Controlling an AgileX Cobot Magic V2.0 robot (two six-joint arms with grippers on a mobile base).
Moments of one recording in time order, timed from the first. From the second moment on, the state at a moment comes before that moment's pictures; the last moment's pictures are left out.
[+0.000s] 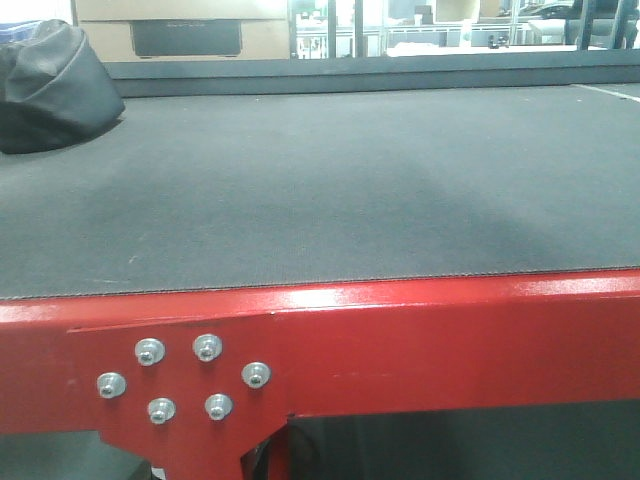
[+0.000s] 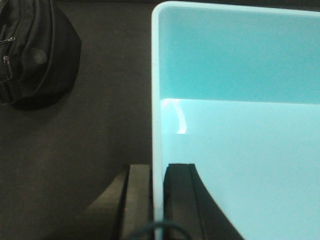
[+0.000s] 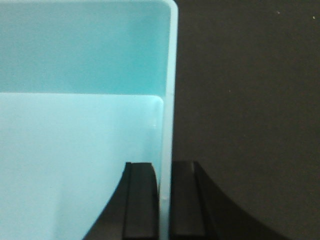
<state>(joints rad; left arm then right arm) -0.49 1.46 -1.78 0.54 1.01 -0.60 0.45 1.49 -1.77 -0.38 0.99 0.55</state>
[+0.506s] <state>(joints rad) -0.49 1.46 -1.78 0.54 1.01 -0.60 0.45 1.49 -1.77 -0.38 0.97 0.55</state>
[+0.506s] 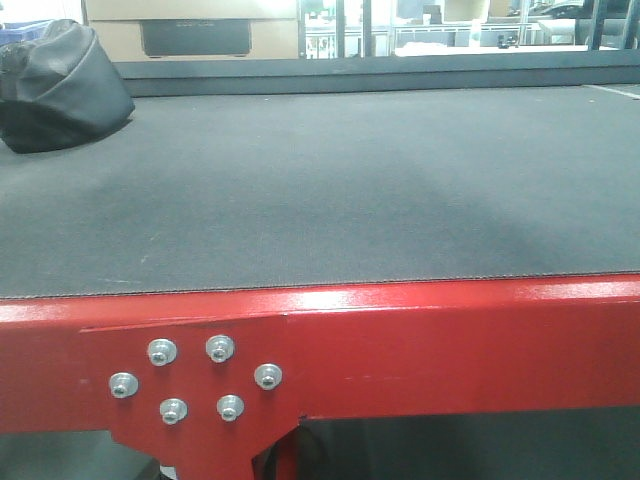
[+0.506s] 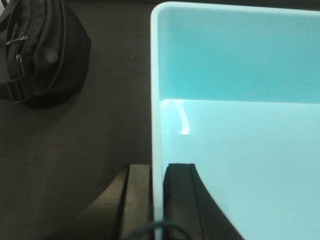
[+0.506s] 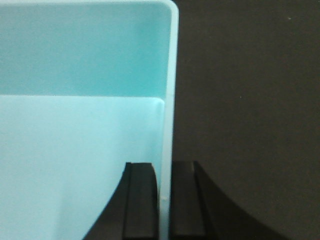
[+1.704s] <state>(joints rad) -0.49 1.46 -1.78 0.55 1.01 -0.60 0.45 1.49 -1.77 -0.39 0.93 0.55</state>
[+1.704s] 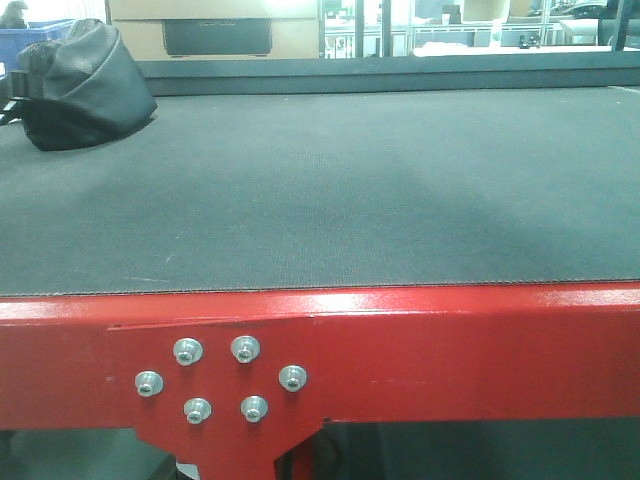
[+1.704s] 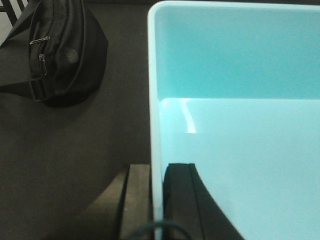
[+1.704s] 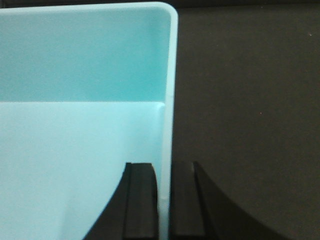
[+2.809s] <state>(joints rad) -0.38 1.62 -1.60 0.43 0.74 -0.60 0.36 1.63 -1.52 -0.43 0.67 0.65</state>
